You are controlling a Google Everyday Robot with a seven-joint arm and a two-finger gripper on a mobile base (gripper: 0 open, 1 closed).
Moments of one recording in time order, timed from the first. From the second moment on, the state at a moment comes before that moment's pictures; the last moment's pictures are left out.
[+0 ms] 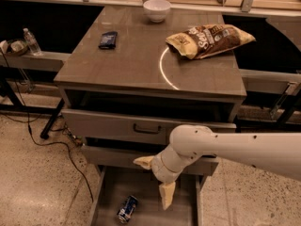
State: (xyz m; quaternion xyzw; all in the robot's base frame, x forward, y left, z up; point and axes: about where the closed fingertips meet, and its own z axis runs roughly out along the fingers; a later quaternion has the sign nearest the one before) arm 0.431 0.004 0.530 -0.87 0.42 0.16 0.20
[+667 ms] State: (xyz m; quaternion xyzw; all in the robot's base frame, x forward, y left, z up) arm 0.421 0.010 0.498 -0.89 0.39 0.12 0.21
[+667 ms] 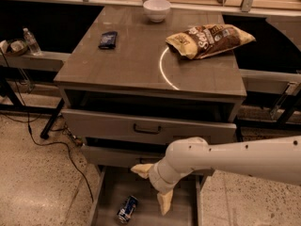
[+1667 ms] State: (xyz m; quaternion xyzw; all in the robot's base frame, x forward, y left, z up) arm 0.436 0.048 0.330 -0.92 0.29 0.06 0.27
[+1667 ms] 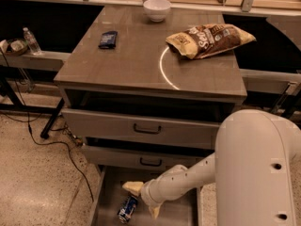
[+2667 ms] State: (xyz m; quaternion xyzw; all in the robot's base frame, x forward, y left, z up) arm 0.436 0.049 0.324 -0.92 0.29 0.06 0.27
